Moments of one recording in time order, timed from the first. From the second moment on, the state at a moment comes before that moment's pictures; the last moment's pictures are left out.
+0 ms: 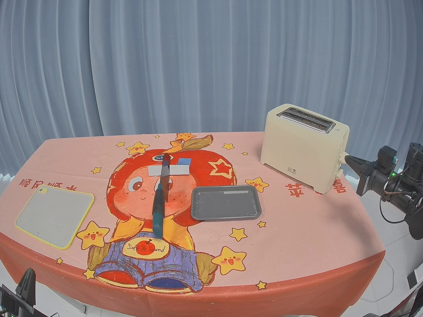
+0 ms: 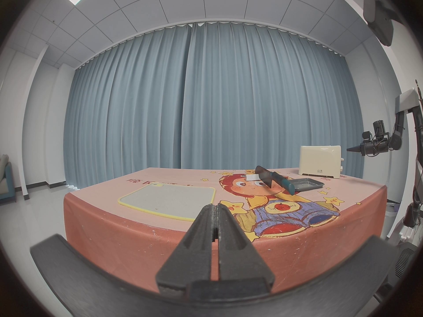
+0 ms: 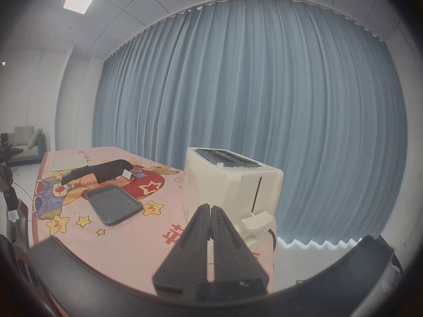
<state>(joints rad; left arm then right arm) 0.00 0.02 -0.02 0.00 0.02 -0.01 0.05 1.66 -0.43 -1.07 0.32 -0.17</state>
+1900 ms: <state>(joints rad) 0.00 0.02 -0.02 0.00 0.02 -0.01 0.06 1.59 -0.31 -1.08 0.29 -0.14</state>
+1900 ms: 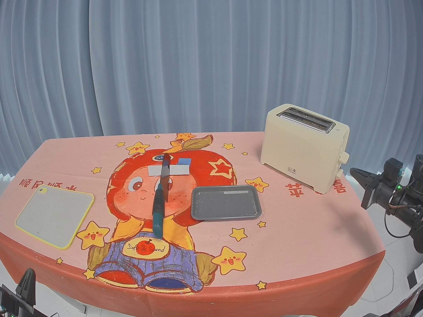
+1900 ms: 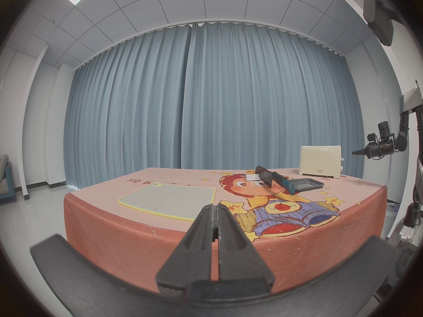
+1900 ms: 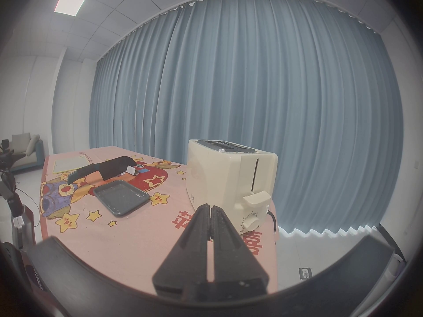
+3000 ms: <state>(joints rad) 0.00 0.02 -0.02 0.00 0.02 -0.01 0.01 1.65 -0.26 -1.08 0.28 -0.13</state>
